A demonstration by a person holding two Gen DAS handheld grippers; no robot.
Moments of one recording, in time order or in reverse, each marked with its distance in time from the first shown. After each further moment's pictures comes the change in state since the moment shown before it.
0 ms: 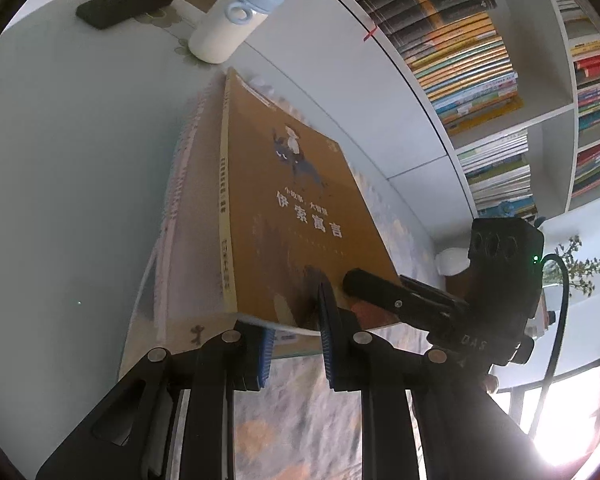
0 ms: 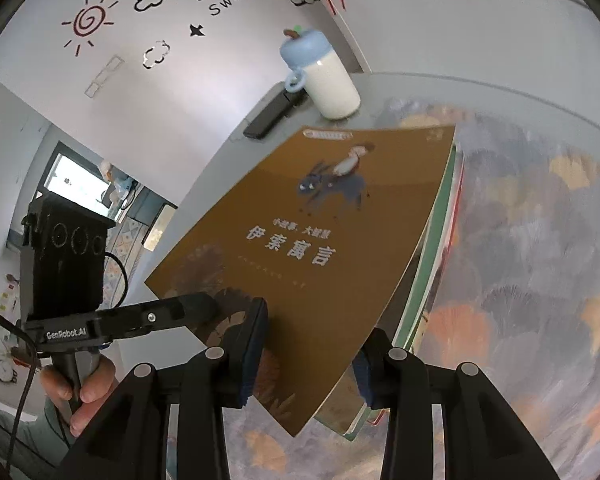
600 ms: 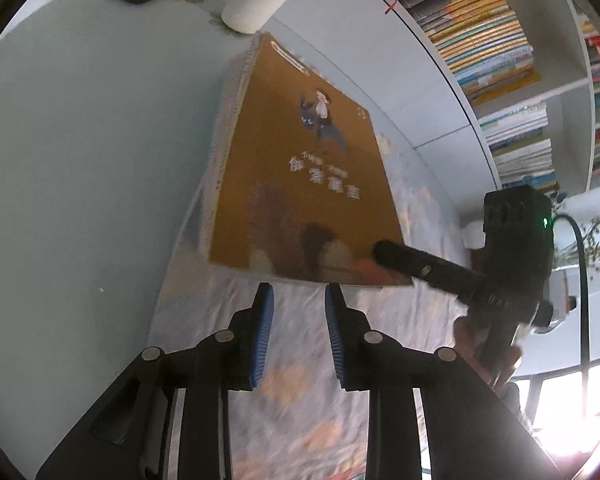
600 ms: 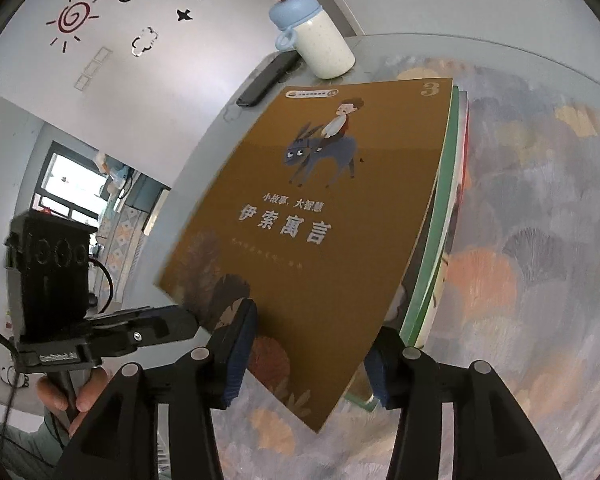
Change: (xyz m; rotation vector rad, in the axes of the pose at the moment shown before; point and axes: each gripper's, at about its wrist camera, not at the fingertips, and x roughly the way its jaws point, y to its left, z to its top) left arm -0.017 0.014 -0.040 0.018 0.073 0.110; right arm 0.005 -0.003 -0.029 0.072 0.065 0.028
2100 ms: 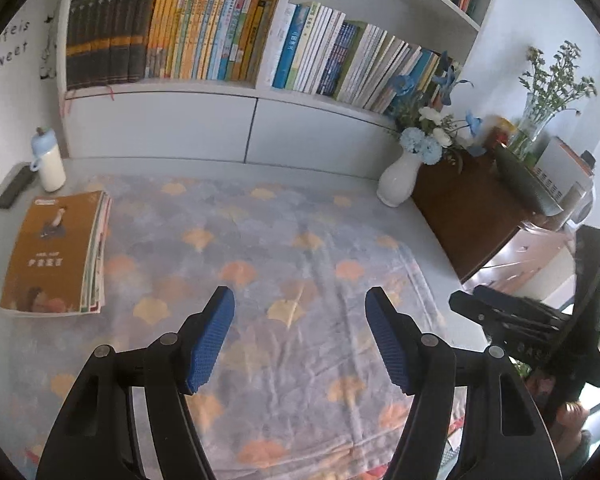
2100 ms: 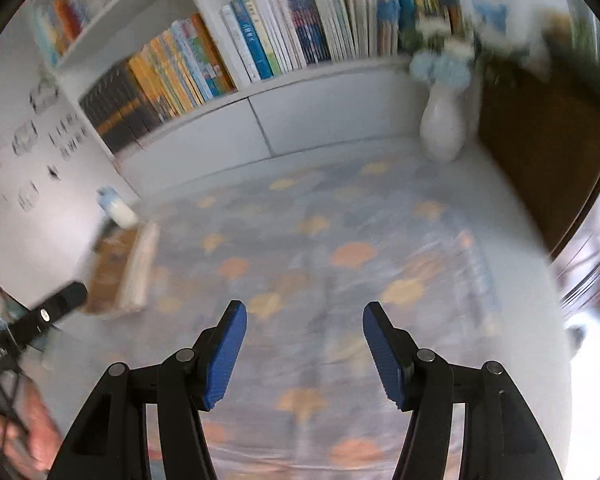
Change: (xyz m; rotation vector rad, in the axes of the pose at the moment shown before) left arm 0.044 -0.364 -0.153 0.525 -0.251 0.132; right arm -0.375 -0.099 -0.256 0.246 -0.481 -0.633
